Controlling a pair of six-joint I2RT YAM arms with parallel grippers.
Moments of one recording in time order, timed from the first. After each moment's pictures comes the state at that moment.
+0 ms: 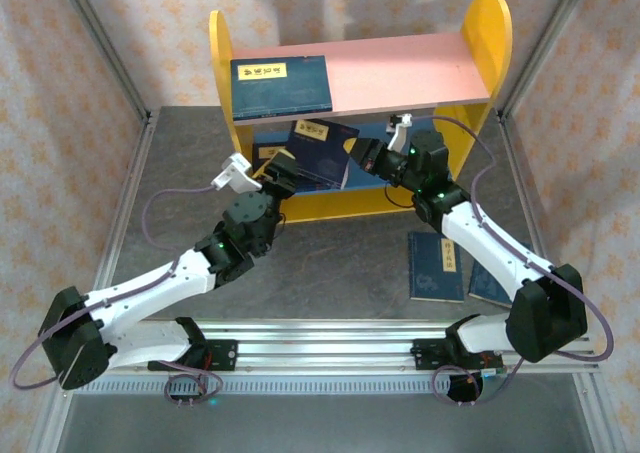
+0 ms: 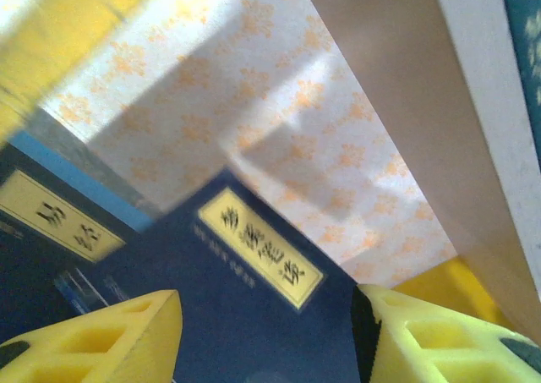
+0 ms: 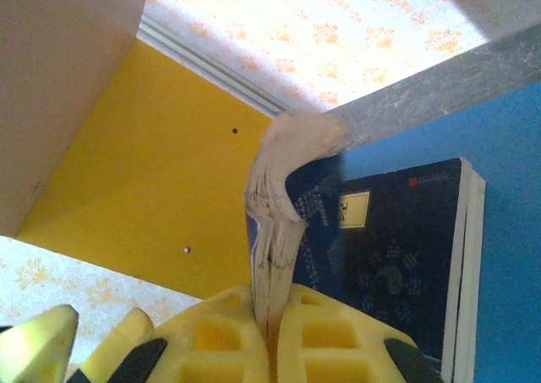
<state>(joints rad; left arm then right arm) -0.79 1.12 0.80 0.34 -0.75 -0.93 0.42 1.34 1.03 0.14 -0.46 0.86</state>
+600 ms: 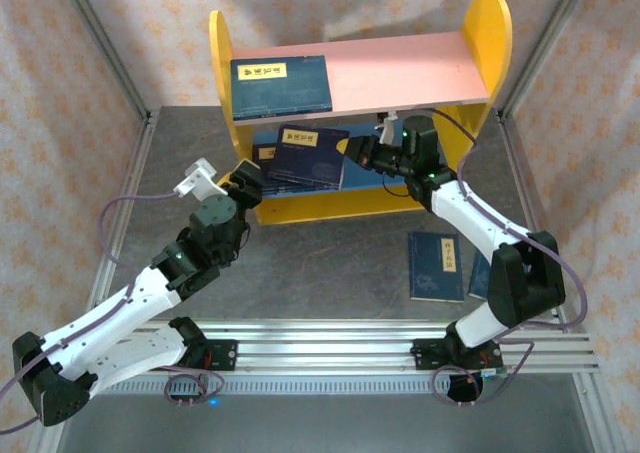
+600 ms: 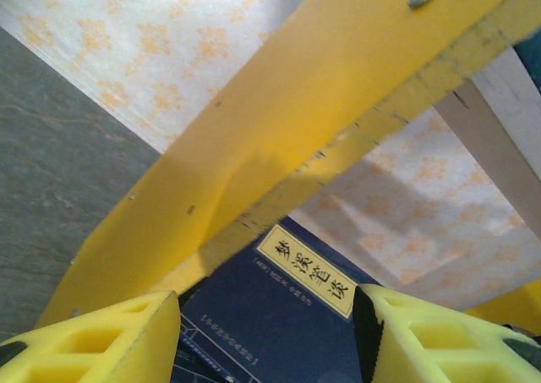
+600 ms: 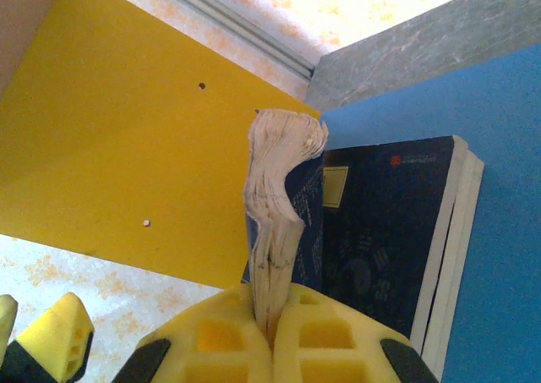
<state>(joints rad) -0.71 0.89 0.80 -0.06 -0.77 -0.89 0.36 1.54 1.15 0.12 -0.69 0.79</state>
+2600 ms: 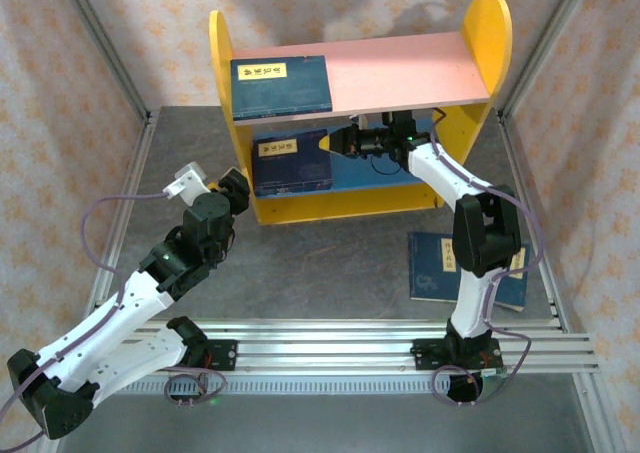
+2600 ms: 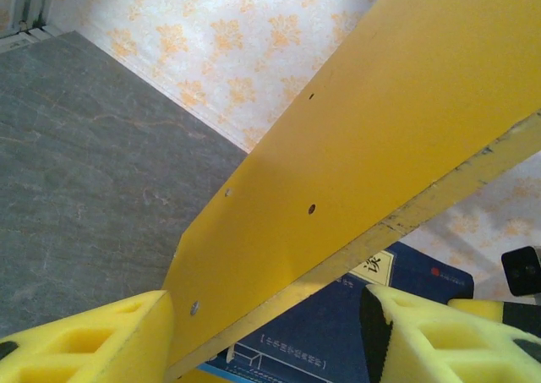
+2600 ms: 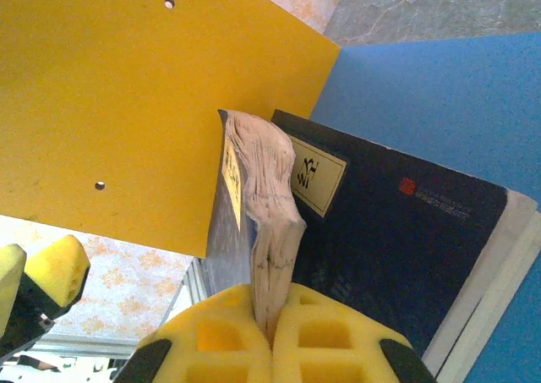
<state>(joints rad) -0.62 0.85 0.80 -0.26 -0.73 -0.85 0.34 1.92 1.56 -0.17 -1.00 0.54</state>
